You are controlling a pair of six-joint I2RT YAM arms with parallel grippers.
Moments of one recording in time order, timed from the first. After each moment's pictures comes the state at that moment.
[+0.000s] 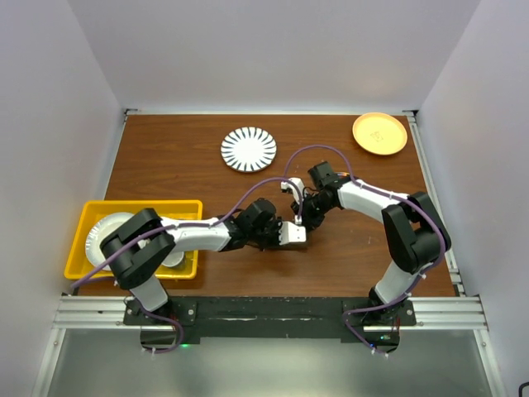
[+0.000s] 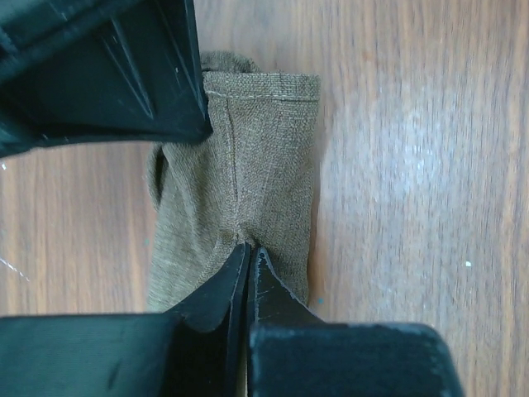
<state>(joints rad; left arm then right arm) -0.93 1.66 0.81 0.09 0.27 0.56 0.46 1.71 1.00 -0.53 -0.49 -0.39</state>
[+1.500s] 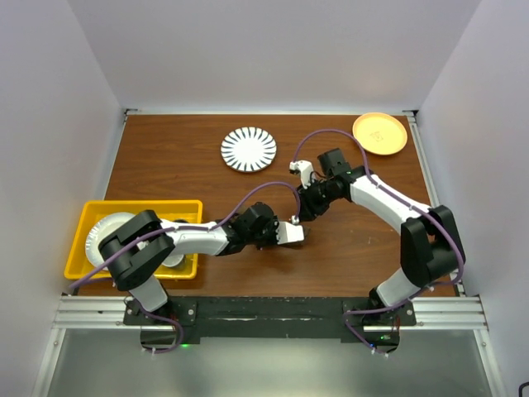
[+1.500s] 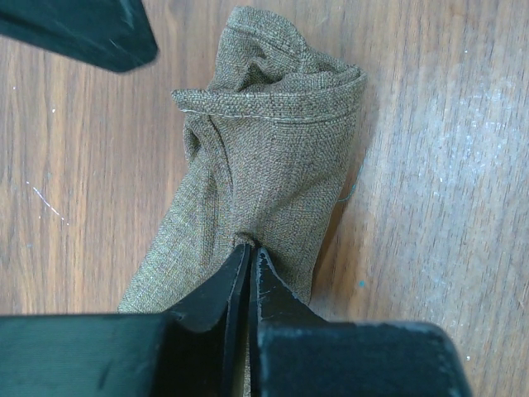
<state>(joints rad) -0.94 1.65 0.75 0.17 0.10 0.55 0.43 1.57 1.08 -0.62 -0.50 -0.24</state>
